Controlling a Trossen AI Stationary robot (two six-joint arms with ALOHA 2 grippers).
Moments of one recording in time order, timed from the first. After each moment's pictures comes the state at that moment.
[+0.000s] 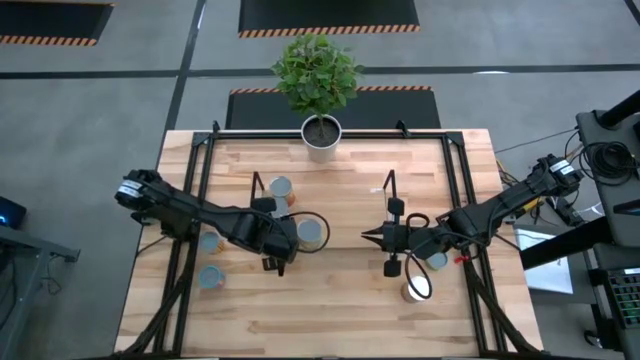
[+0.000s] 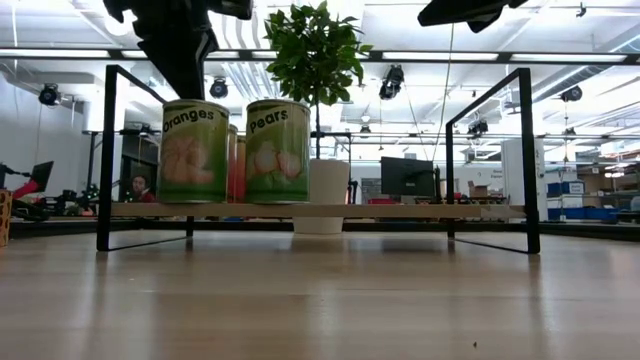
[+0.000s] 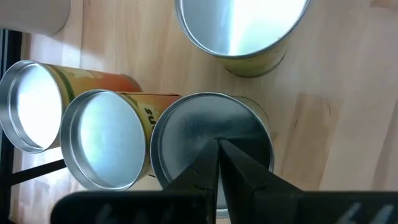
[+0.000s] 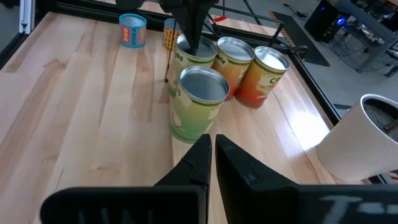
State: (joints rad) left arm -0.32 1.63 1.36 -1.16 -0.39 -0.46; right arm 0.45 1.21 0.89 -0.21 0.55 0.07
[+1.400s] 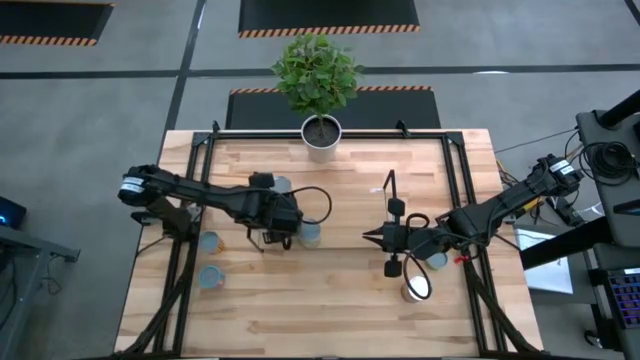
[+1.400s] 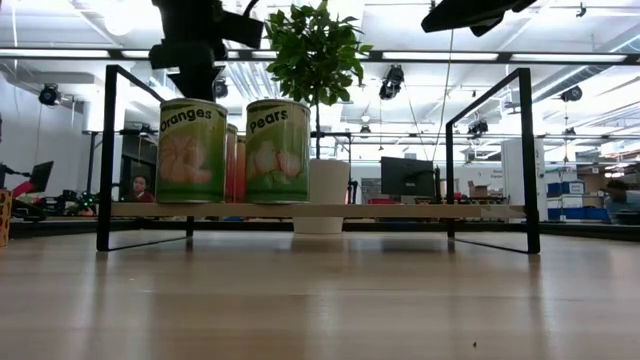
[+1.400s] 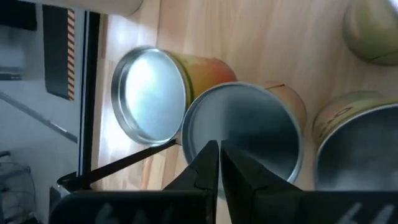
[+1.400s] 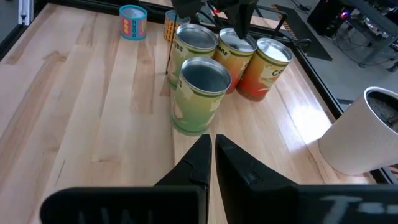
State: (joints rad) left arm -0.15 1.63 1.36 -1.25 -0.53 -0.33; right arm 0.45 1.22 0.89 -0.24 0.54 0.09
